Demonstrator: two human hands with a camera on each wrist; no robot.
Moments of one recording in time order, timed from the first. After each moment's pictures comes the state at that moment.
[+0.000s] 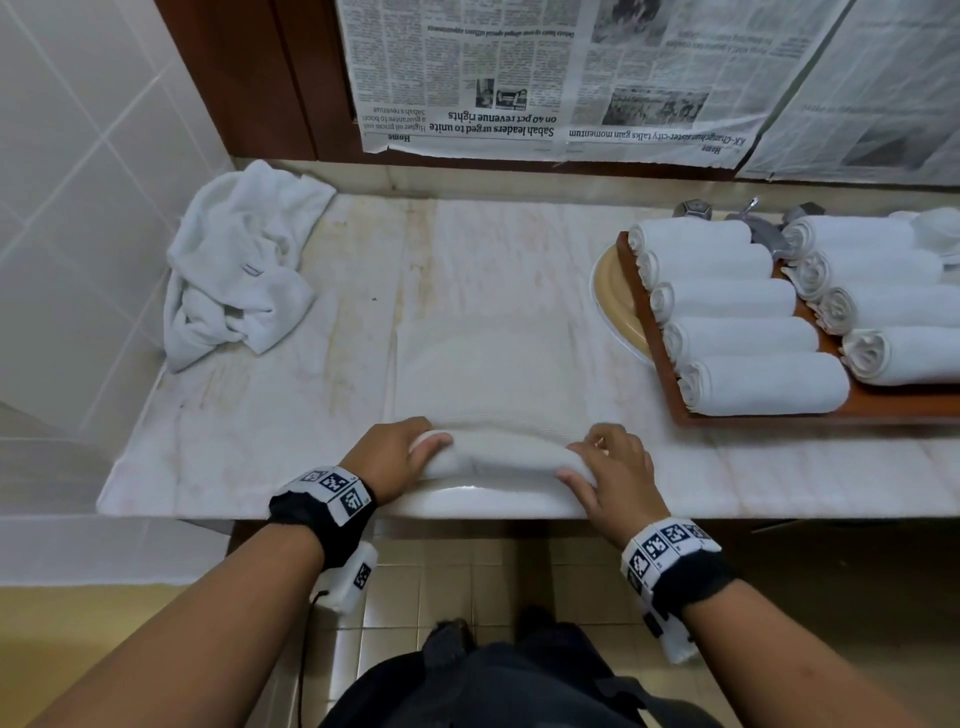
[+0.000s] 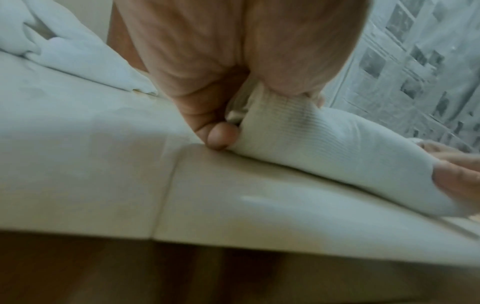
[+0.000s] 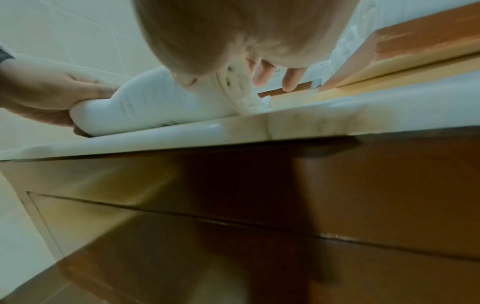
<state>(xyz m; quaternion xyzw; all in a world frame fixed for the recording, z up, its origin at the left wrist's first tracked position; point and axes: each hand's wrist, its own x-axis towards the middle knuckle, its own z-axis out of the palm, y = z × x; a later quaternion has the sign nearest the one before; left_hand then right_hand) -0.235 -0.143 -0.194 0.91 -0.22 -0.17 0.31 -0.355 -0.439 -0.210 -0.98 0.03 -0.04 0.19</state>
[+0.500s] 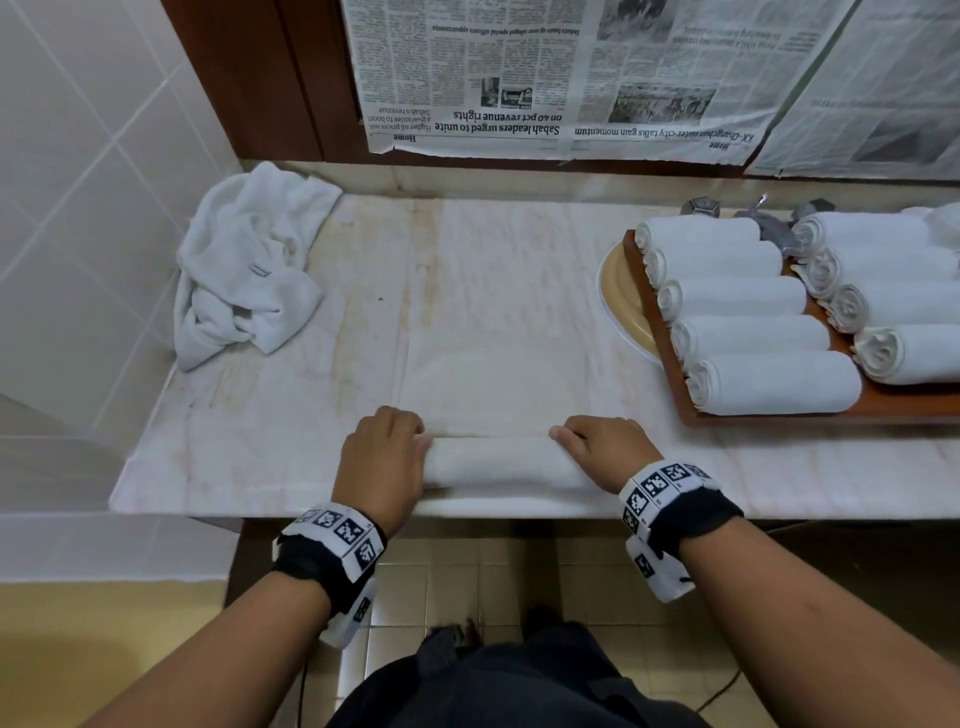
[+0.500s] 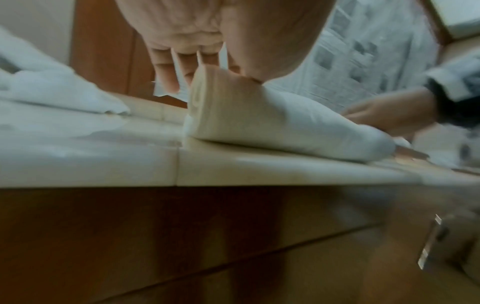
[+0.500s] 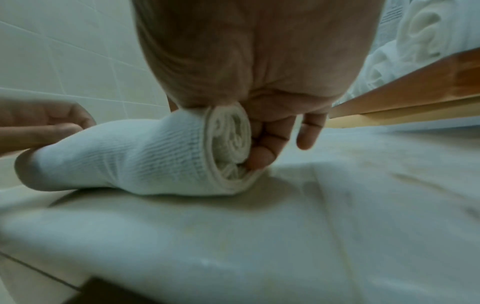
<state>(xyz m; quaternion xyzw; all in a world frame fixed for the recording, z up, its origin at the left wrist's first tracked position) -0.266 -0.140 -0.193 0.96 -0.19 0.07 0.20 -0.303 -0.430 -0.166 -0.97 0.05 0.16 0.16</state>
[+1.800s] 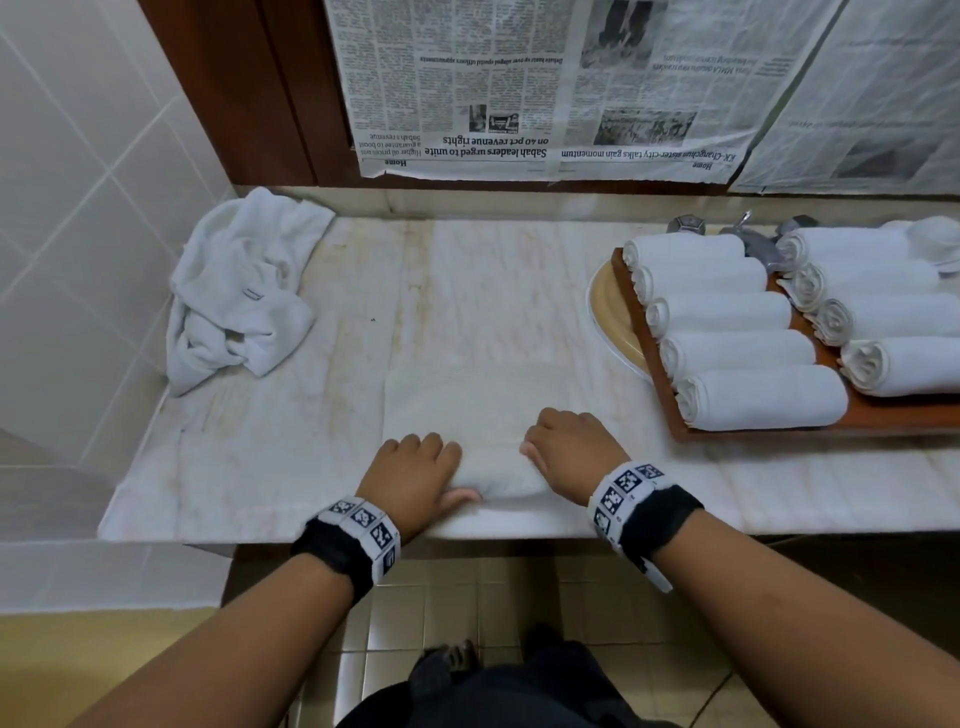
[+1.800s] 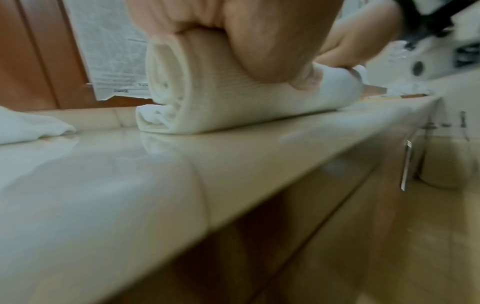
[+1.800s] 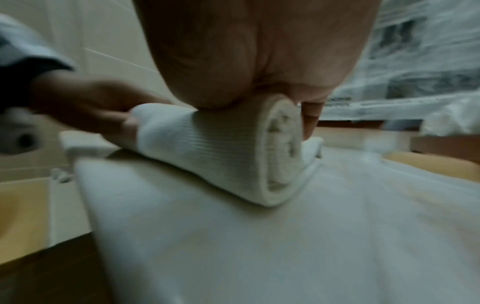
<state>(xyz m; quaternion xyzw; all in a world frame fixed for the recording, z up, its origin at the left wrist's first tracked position) -0.247 -0.168 -0.194 0.92 -0.38 0.00 -0.01 -0.284 -0.406 -0.152 -0.99 -0.10 0.12 0.03</state>
